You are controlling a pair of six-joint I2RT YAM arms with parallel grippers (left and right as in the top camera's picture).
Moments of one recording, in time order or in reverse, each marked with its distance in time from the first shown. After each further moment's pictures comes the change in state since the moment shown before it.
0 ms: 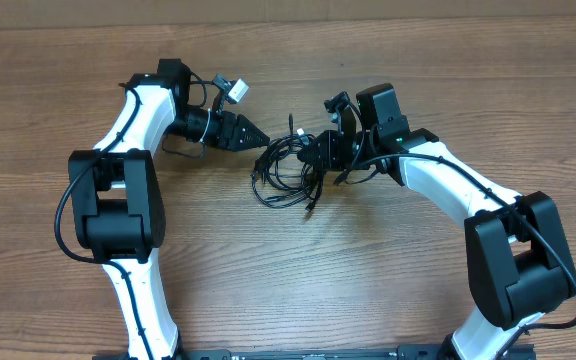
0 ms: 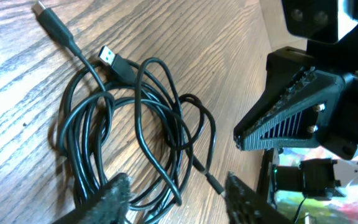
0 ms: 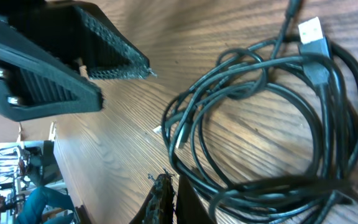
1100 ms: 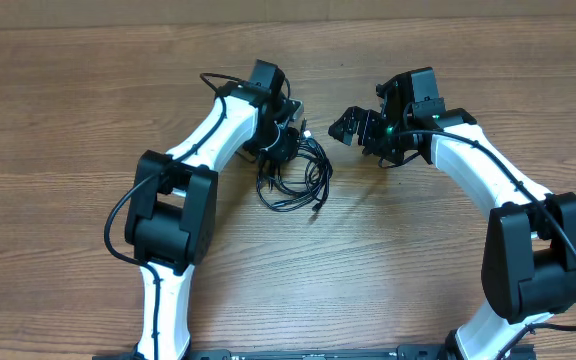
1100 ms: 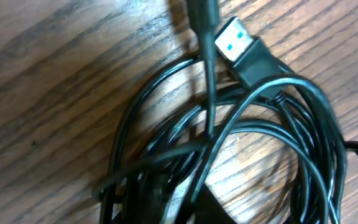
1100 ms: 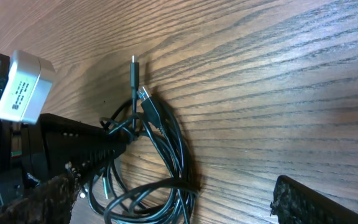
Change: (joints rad) left arm -0.334 0.000 0.000 0.203 -0.783 -0.452; right arm -0.152 -0.002 0.099 -0.236 0.262 0.052
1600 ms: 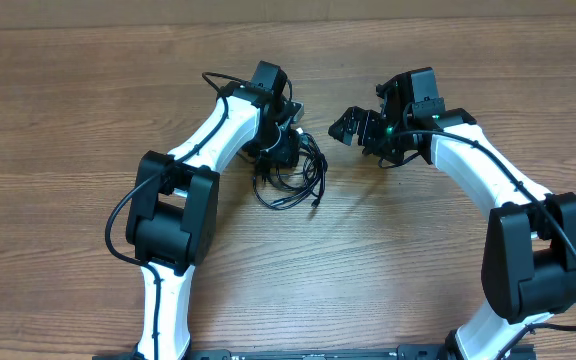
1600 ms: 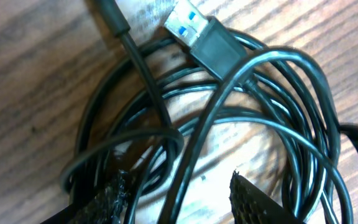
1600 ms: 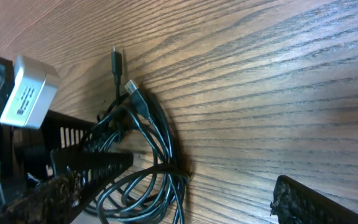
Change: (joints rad) left arm -0.006 -0.001 0.011 -0.039 -0.022 0.002; right arm 0.000 0.000 0.000 0.000 0.001 0.001
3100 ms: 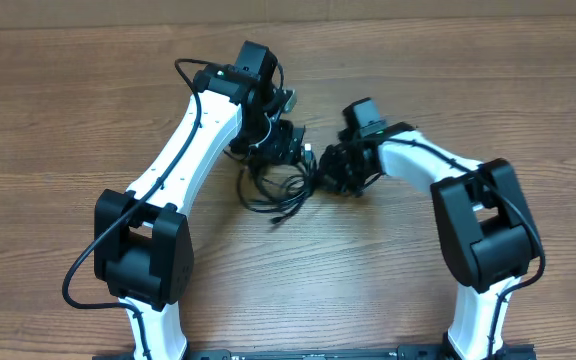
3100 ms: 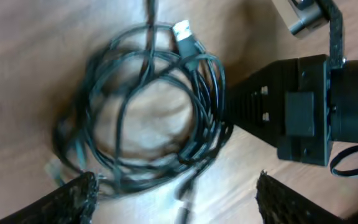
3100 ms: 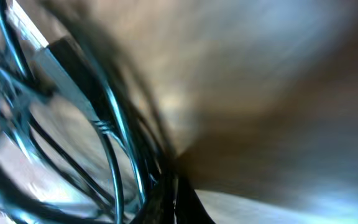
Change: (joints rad) left arm 0.002 -0.230 0.027 -0.265 0.021 -0.074; right arm 0.198 0.209 0.004 -0.057 -0.106 0.304
